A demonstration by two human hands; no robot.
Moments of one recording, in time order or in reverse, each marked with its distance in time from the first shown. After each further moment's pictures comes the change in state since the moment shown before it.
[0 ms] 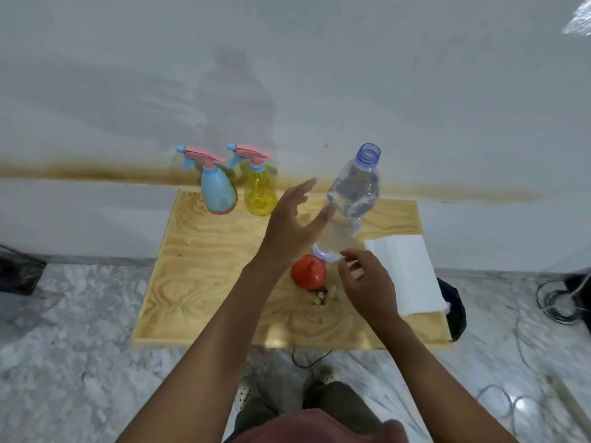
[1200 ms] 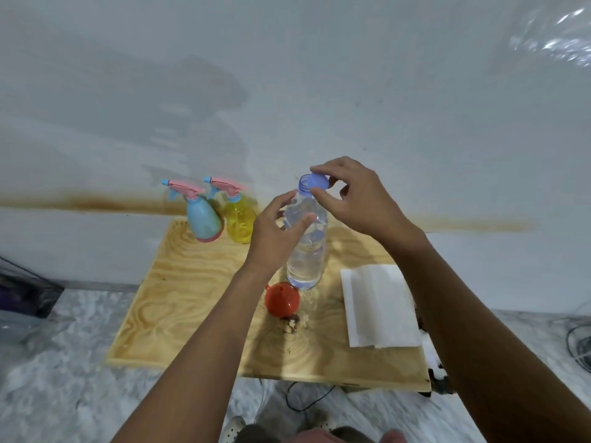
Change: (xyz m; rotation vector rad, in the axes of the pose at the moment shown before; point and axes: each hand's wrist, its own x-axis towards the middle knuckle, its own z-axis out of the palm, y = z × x) left_hand 0.020 0.037 0.059 -0.032 0.199 0.021; right_hand 0.131 -0.087 -0.136 0.080 -0.173 -0.545
